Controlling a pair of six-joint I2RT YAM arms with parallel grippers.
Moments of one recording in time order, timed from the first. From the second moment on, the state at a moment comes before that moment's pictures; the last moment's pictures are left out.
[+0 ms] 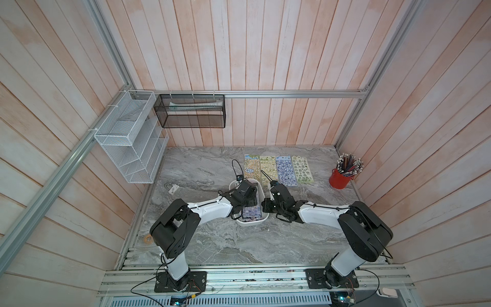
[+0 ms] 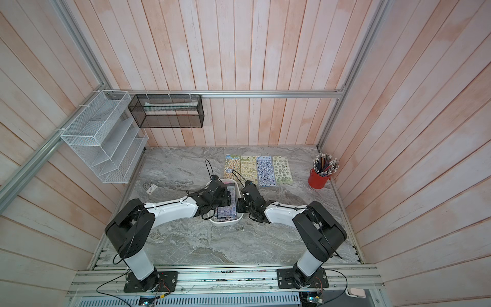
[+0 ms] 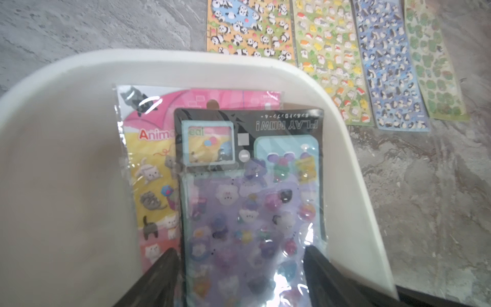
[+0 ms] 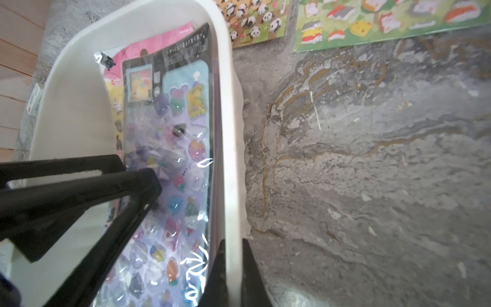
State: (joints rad) left arm -0.75 1.76 1.03 -0.15 -0.22 -0.70; right arm 0.70 1.63 0.76 0.07 -0.05 0.66
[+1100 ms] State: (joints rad) left arm -0.73 1.80 1.02 -0.12 -0.24 -0.72; right arm 0.70 1.64 0.77 0.07 -0.05 0.65
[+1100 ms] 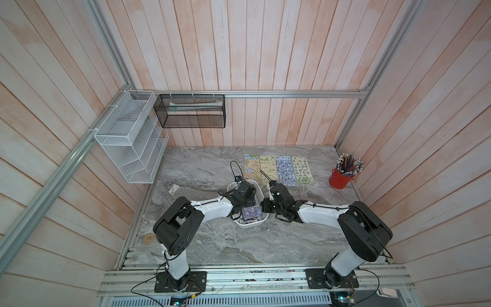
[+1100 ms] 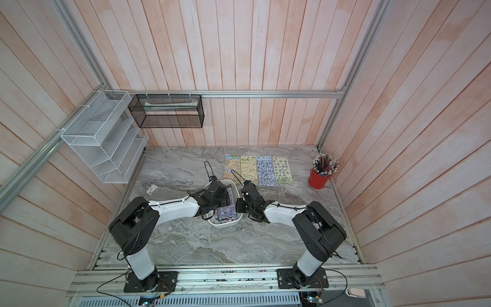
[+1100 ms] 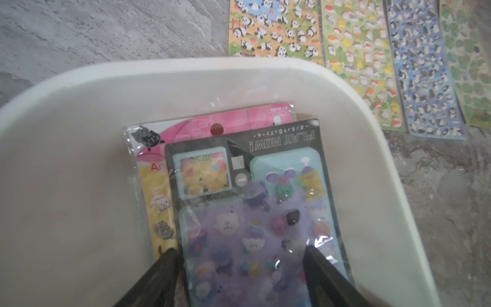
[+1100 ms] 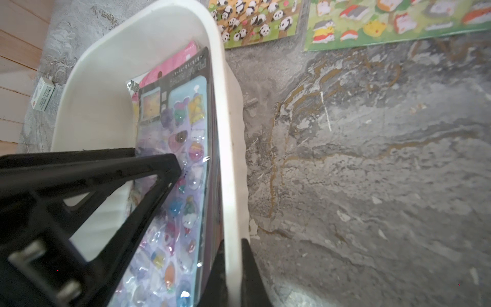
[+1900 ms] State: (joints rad) left arm -0.66 1.63 0.82 0.14 0.02 -0.77; right arm 0.70 1.65 0.77 0.09 -0.06 0.64
